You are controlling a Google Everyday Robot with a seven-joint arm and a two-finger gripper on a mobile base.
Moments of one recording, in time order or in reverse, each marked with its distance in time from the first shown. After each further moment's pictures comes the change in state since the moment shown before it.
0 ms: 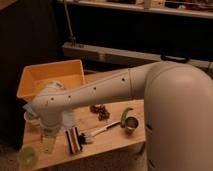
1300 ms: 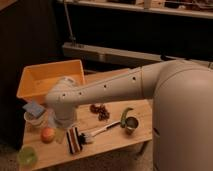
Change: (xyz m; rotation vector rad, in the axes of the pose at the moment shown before) arm 0.064 -0.047 -0.012 0.104 0.065 0.450
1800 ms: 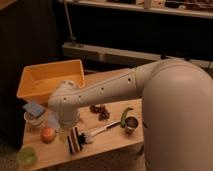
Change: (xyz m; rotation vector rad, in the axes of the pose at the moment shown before) arm 0.004 -0.015 0.031 0.048 0.039 0.117
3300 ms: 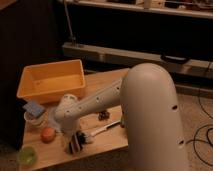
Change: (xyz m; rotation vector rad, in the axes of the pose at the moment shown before) arm -0.014 -0.001 0.092 -0.025 -0.025 -0.076
